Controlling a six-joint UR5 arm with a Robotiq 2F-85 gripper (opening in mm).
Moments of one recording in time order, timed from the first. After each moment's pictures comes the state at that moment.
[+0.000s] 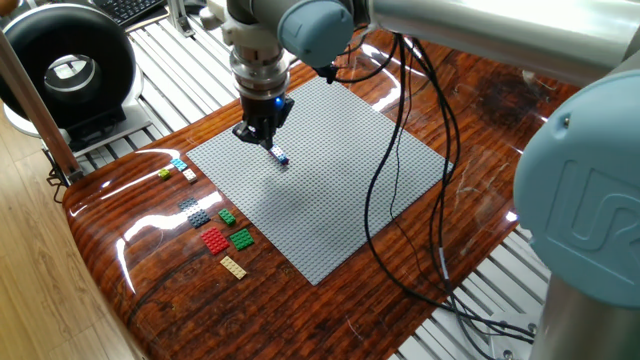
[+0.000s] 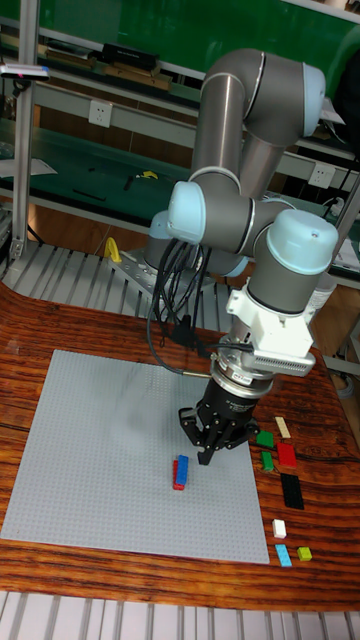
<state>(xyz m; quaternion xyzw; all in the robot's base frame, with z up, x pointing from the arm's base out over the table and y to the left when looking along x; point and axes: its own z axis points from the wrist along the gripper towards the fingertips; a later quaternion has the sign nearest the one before) 0.626 0.089 0.049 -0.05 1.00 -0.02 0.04</state>
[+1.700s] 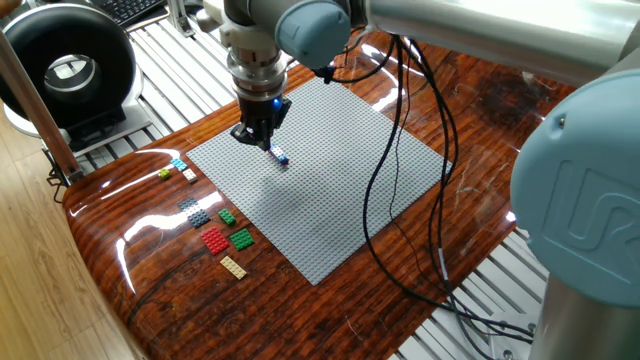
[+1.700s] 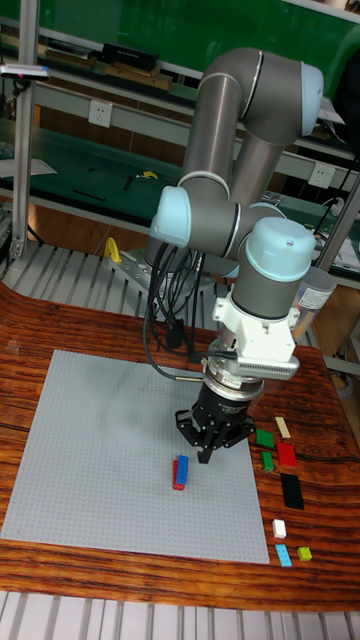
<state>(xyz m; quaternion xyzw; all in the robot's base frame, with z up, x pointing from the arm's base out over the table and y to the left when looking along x) 0.609 0.094 0.032 -0.05 1.00 0.02 0.02</state>
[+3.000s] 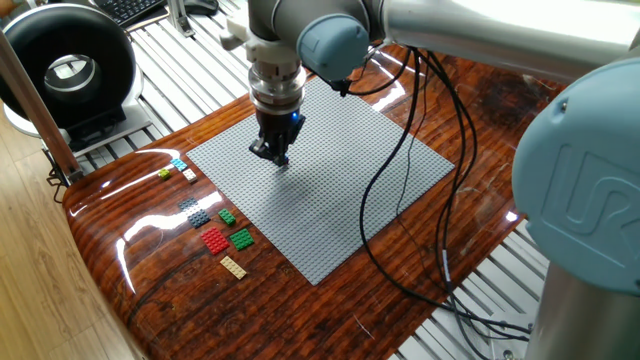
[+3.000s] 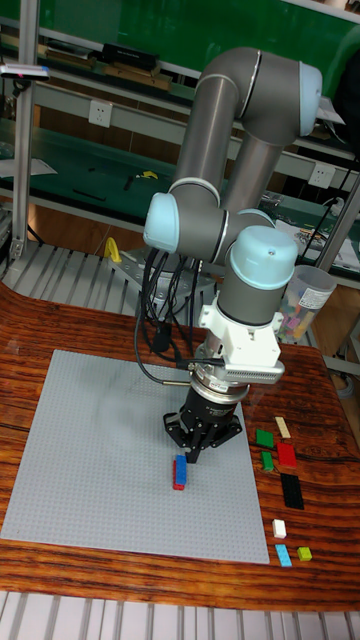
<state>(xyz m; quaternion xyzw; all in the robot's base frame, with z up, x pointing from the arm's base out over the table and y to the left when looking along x) 0.602 0.075 0.016 -0.09 1.00 0.01 0.02</state>
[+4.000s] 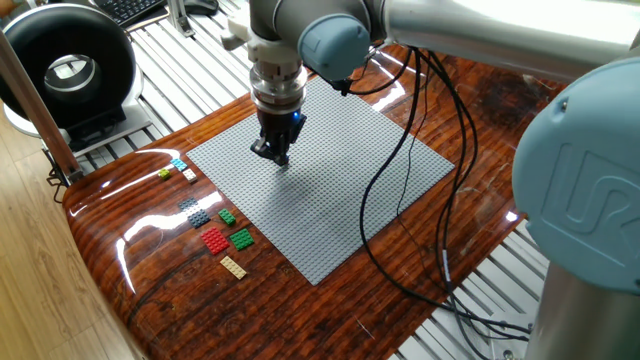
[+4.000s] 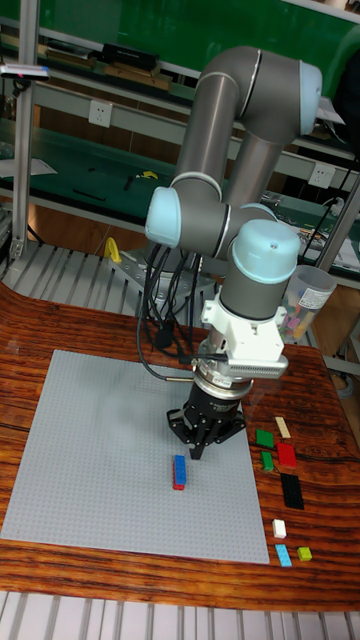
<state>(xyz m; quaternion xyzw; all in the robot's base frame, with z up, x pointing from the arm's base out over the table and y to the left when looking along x) 0.595 0.084 0.028 -0.08 1.00 0.02 0.02</state>
